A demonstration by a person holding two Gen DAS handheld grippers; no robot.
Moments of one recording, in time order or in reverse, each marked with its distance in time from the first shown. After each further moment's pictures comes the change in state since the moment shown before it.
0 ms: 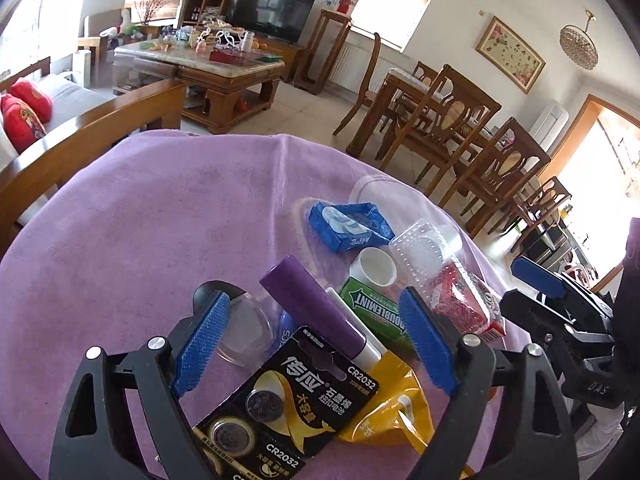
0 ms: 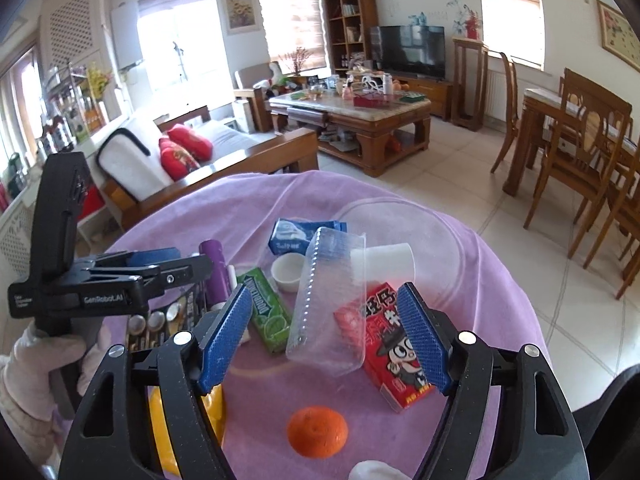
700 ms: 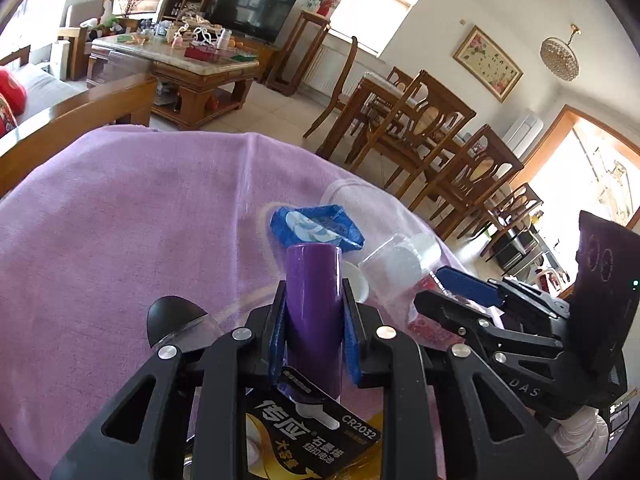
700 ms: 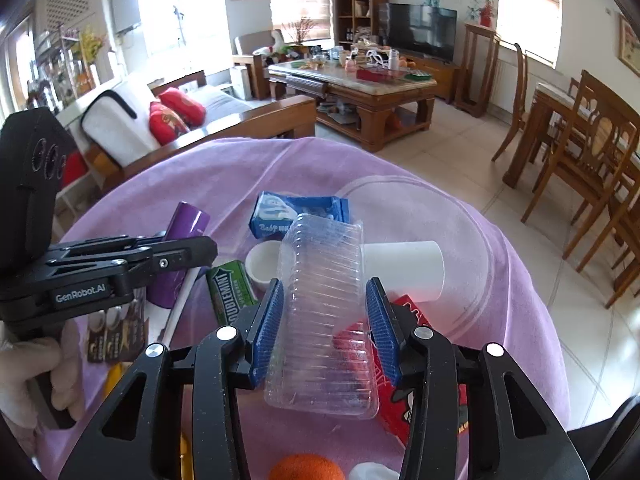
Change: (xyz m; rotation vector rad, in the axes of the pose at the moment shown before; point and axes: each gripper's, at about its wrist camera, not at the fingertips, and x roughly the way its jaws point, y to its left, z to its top) left arm -0.007 -0.003 -0.005 -0.002 -0.041 -0.131; right arm 0.053 0.010 -0.002 -0.030 0.075 -0.020
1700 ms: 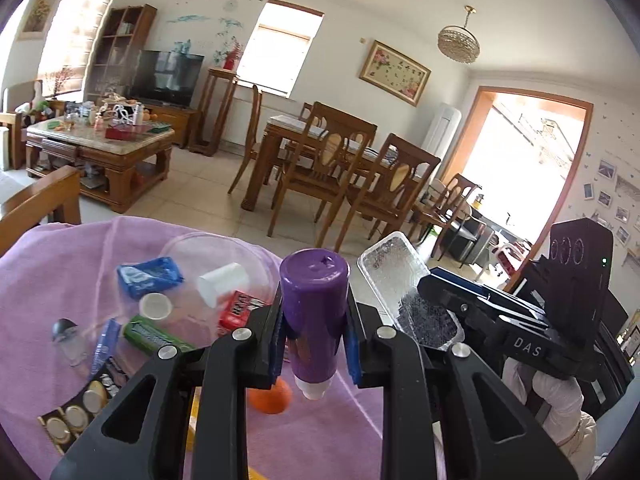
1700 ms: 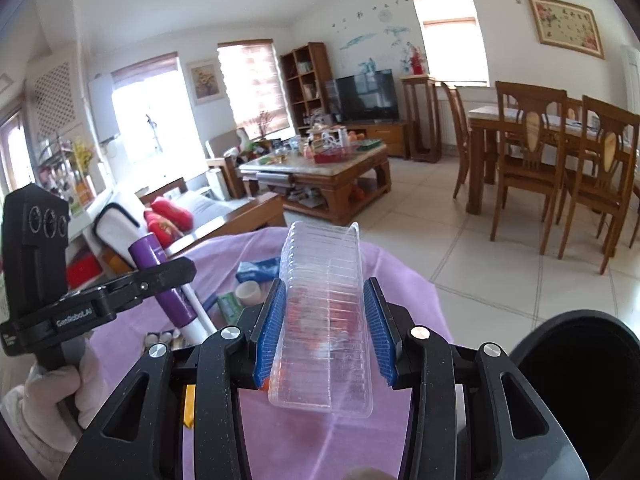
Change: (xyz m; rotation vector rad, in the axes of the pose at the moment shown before) left arm -0.050 -0.165 -0.026 0.257 -0.150 -0.186; right arm -0.230 -0.097 -0.098 0.228 -0.339 -0.065
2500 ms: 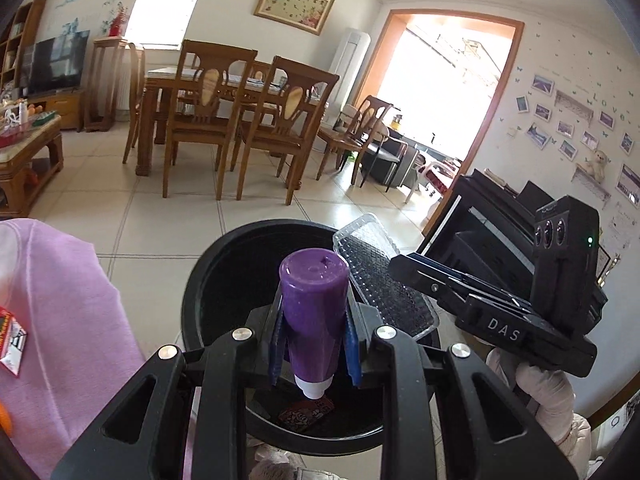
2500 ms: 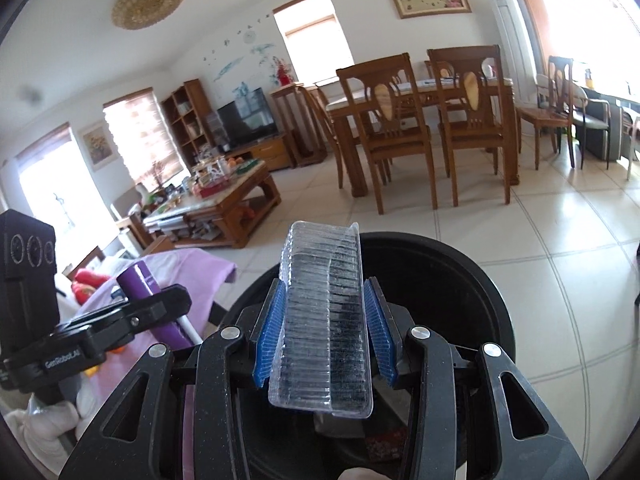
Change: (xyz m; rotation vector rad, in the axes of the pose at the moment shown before) left arm 0.153 -0.185 -0.061 0.201 0.227 -0.268; right arm -0.144 -0.232 -0.113 0.308 -0.044 -0.286
